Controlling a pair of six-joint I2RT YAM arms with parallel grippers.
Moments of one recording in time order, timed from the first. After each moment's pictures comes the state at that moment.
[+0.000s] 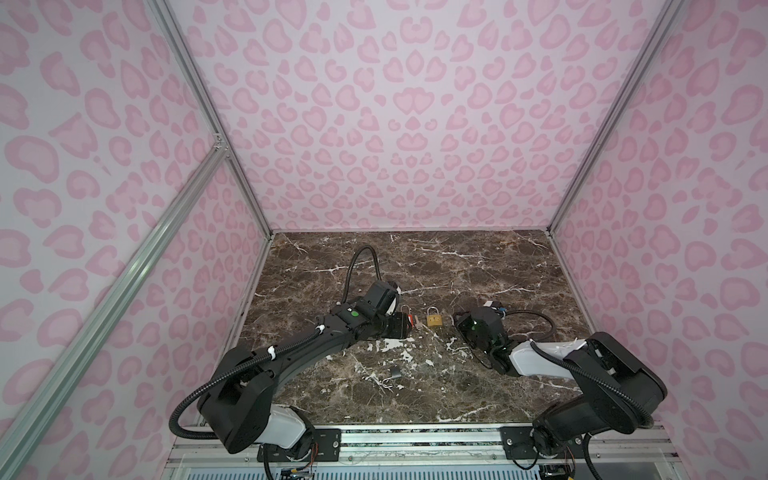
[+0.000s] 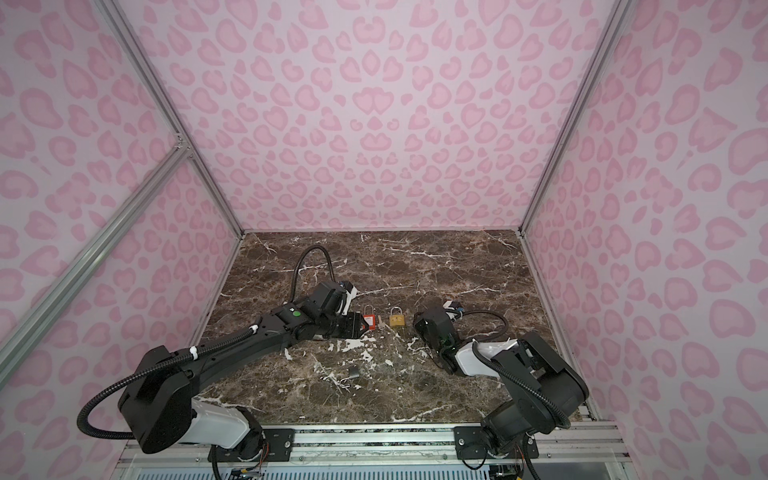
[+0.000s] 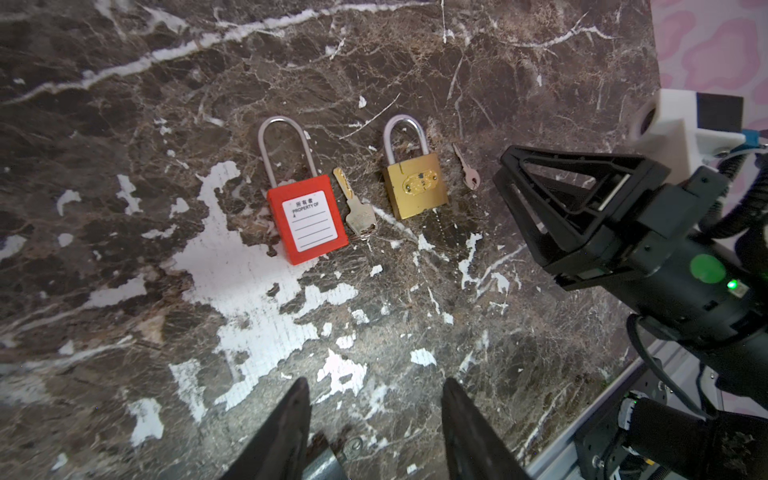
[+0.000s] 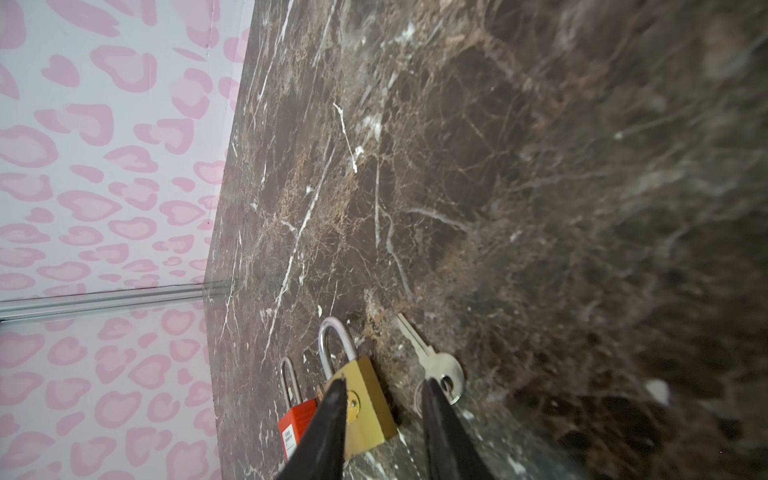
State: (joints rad) left arm -0.72 1.43 0.95 -0.45 0.17 -0.58; right arm 0.54 1.51 0.43 0.46 0.13 1.33
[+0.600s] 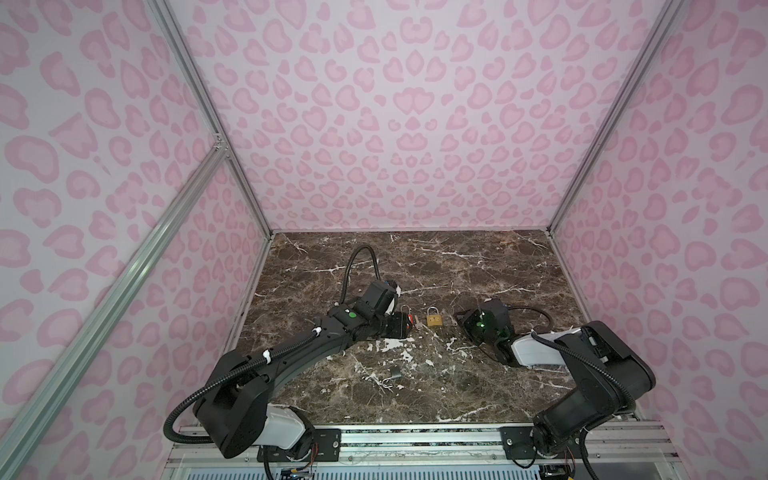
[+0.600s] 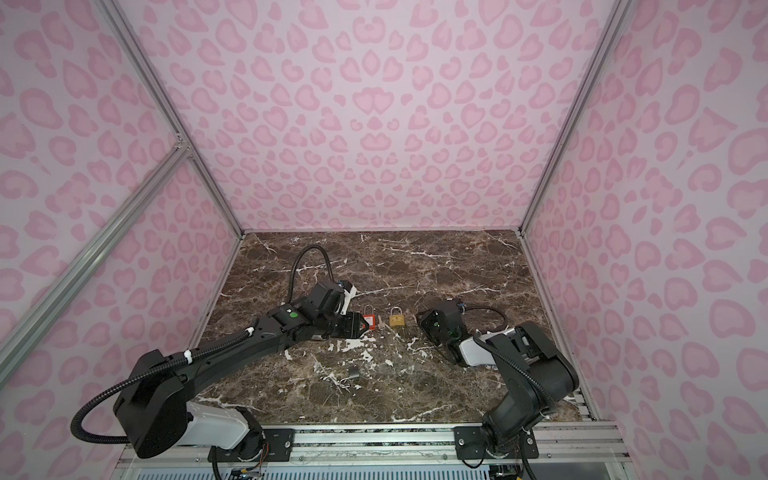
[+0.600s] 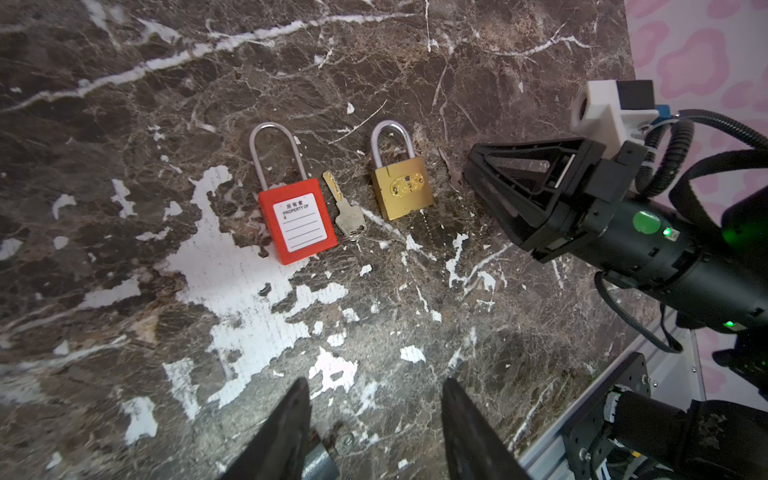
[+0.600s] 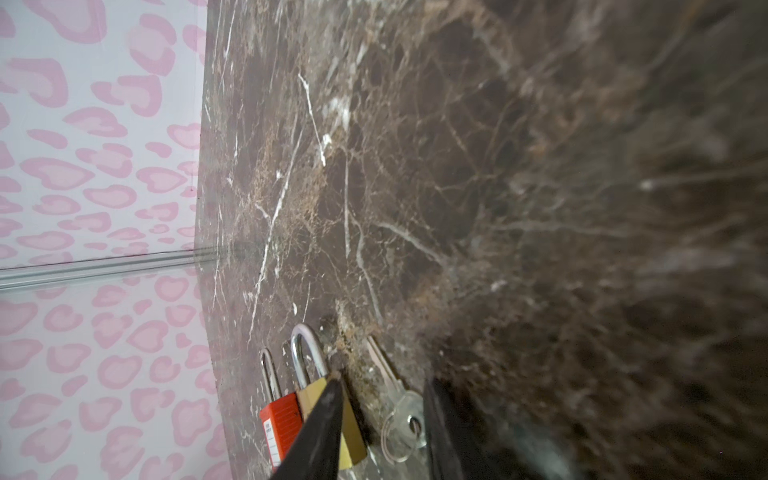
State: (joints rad) left arm -0.72 1.41 0.95 -0.44 0.18 -0.58; right arm 0.41 1.63 0.45 0.54 -0.12 1.27
